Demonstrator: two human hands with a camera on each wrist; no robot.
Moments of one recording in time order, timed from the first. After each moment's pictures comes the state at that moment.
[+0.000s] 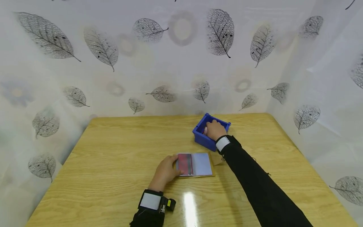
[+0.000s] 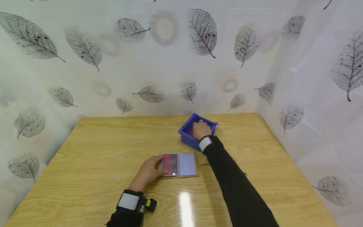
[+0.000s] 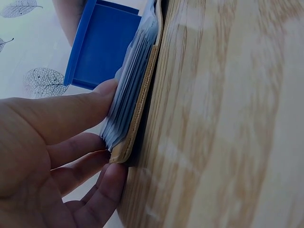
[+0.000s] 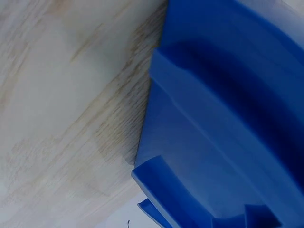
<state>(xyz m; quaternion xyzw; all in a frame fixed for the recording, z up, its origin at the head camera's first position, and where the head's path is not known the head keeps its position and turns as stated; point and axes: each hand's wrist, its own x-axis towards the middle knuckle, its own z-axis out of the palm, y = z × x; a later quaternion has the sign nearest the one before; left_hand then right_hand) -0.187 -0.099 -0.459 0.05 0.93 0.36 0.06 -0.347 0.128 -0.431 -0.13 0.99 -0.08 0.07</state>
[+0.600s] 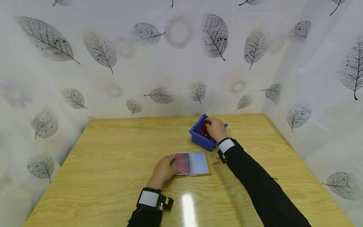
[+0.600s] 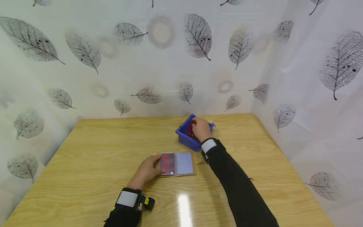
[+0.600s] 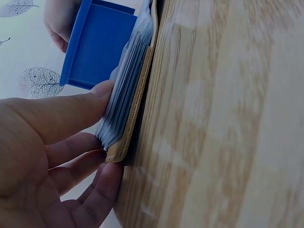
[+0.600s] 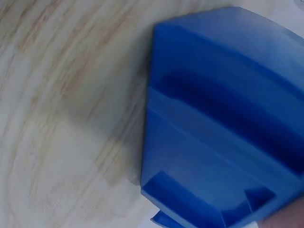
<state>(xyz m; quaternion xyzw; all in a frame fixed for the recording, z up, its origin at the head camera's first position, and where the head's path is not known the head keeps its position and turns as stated) -0.184 -0.098 -0.455 0.04 0.93 0.36 0.07 -0.331 0.137 -0.415 -0.09 0.96 -0.27 -0.06</state>
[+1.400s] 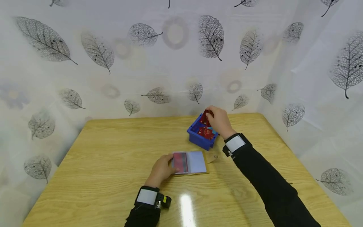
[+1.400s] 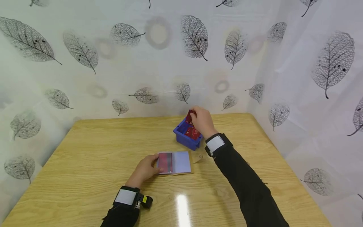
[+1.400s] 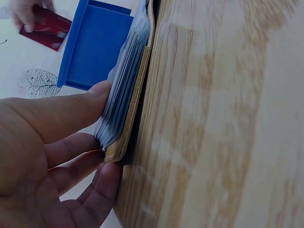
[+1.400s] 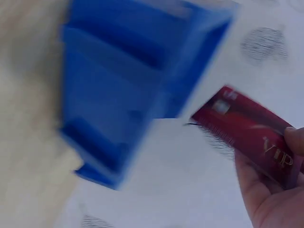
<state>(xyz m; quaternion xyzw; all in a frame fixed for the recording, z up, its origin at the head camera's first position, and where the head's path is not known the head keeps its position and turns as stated) -0.185 -0.099 -0.457 0.06 0.93 0.37 0.07 -0.302 0.145 -0.348 -0.15 0.93 -0.30 -0.14</state>
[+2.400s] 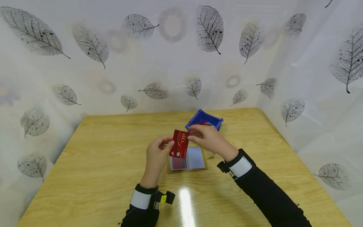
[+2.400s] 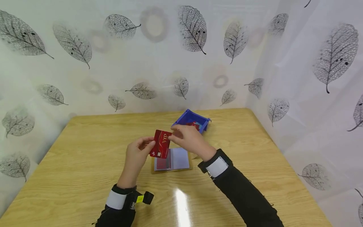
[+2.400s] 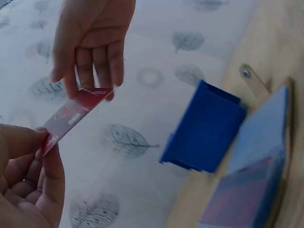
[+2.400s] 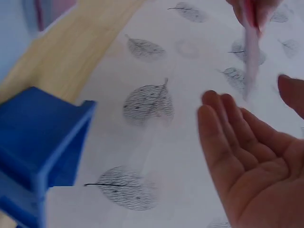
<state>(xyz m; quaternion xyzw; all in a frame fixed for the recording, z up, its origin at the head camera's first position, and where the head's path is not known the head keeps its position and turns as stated) -0.173 -0.084 -0.387 0.00 0.79 0.60 -0.14 -0.219 0.115 -0.344 -0.26 0.91 -0.33 0.04</state>
